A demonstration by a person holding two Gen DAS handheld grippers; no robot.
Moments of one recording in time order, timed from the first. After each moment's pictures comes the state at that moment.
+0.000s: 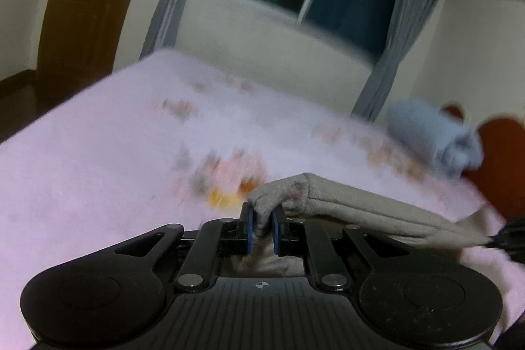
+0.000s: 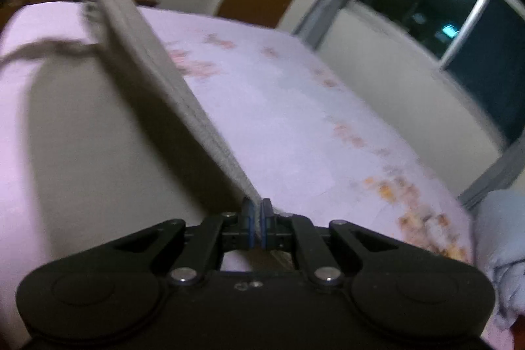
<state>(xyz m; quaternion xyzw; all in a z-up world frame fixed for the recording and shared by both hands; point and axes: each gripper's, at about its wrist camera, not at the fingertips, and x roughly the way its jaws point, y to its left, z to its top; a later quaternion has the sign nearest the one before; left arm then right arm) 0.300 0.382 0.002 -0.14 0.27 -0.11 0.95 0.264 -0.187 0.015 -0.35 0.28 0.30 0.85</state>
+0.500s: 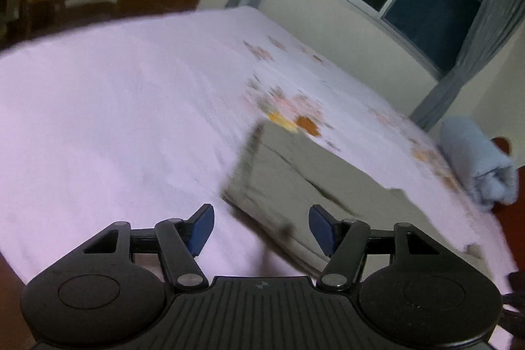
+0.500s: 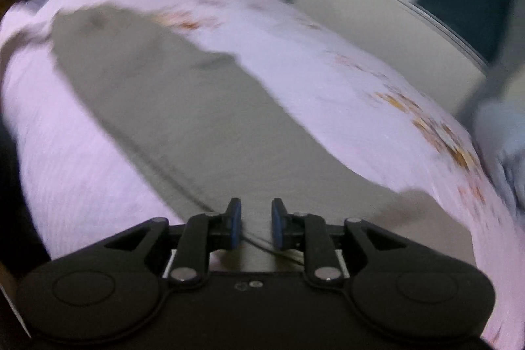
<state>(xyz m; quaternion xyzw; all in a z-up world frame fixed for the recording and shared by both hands) 0.211 0.361 -0.051 -0.27 0.31 0.00 0.91 0.189 -0.206 -0.050 -0.21 0.32 0.17 0.91</state>
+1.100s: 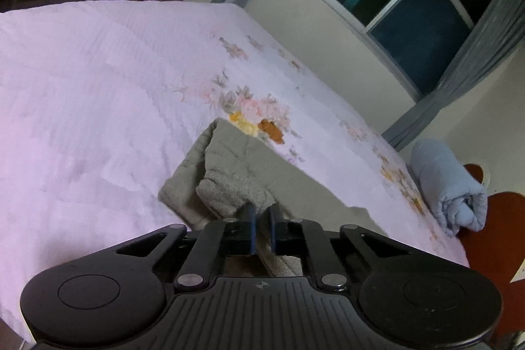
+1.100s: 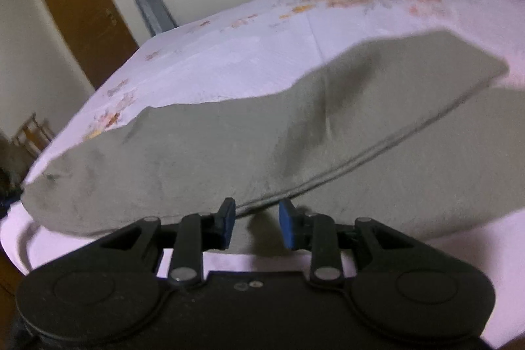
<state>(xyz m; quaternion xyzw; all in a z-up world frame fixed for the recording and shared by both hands) 0.242 0.343 -0.056 -0.33 0.28 -0.03 0.90 0.197 -0.292 -0.080 0.18 0.38 0.09 0.90</state>
